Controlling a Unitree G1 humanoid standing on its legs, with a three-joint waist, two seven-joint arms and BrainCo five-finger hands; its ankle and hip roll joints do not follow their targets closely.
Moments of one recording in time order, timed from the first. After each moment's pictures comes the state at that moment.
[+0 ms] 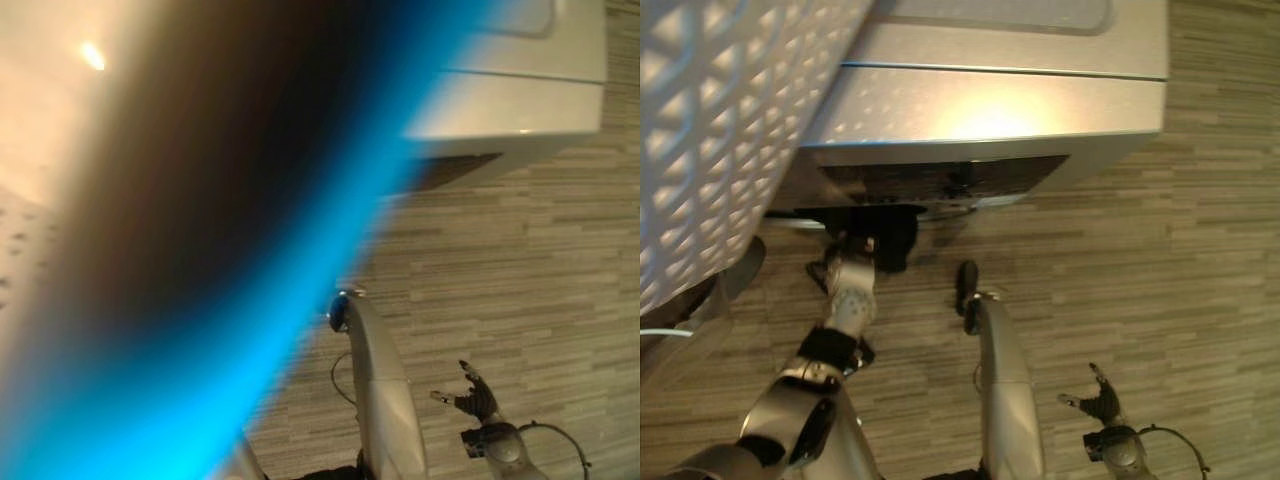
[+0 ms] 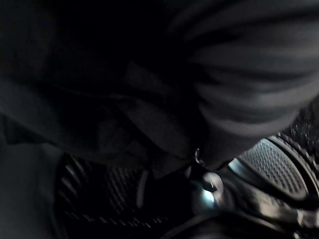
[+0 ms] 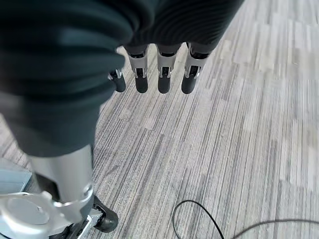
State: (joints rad) left arm -0.91 0.18 -0.03 0.72 -1.09 -0.46 0.27; right arm 0.06 -0.41 0.27 0.77 0.05 -0.24 -0.24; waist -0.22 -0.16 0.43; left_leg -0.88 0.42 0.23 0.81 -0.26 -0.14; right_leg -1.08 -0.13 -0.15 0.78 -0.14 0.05
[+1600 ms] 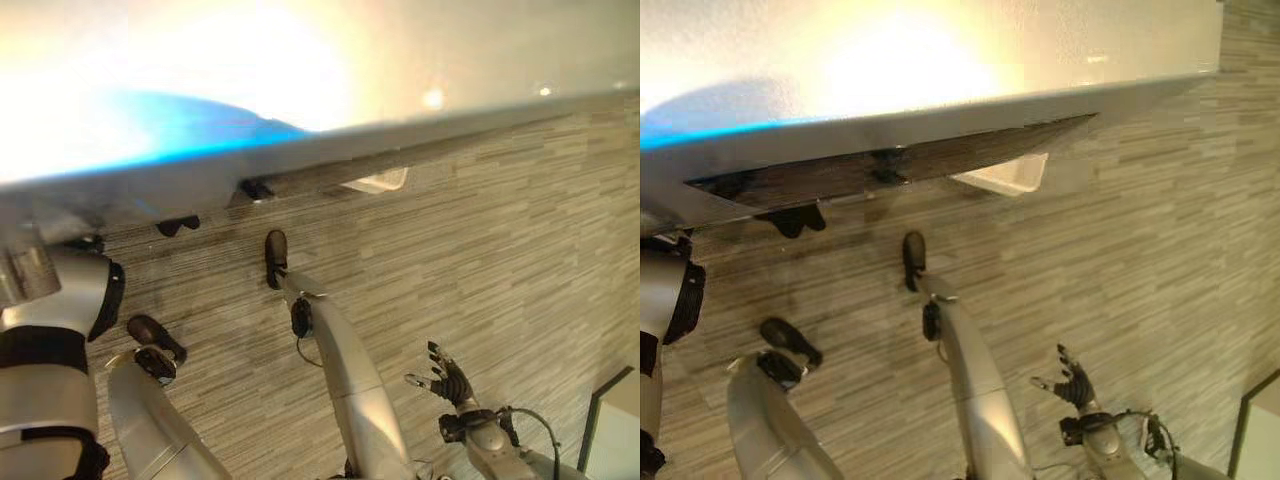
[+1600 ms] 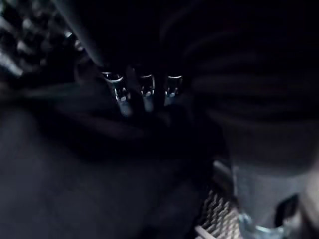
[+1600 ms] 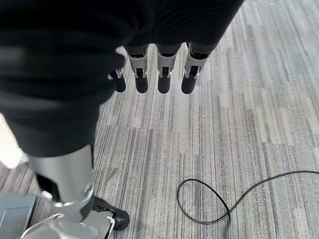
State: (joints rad) left arm -1.41 0.75 -0.48 1.35 -0.37 -0.23 0.44; right arm 0.07 -0.41 0.34 0.66 0.22 -0.34 -0.15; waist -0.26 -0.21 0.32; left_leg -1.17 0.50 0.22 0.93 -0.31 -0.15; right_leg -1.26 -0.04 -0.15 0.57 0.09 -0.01
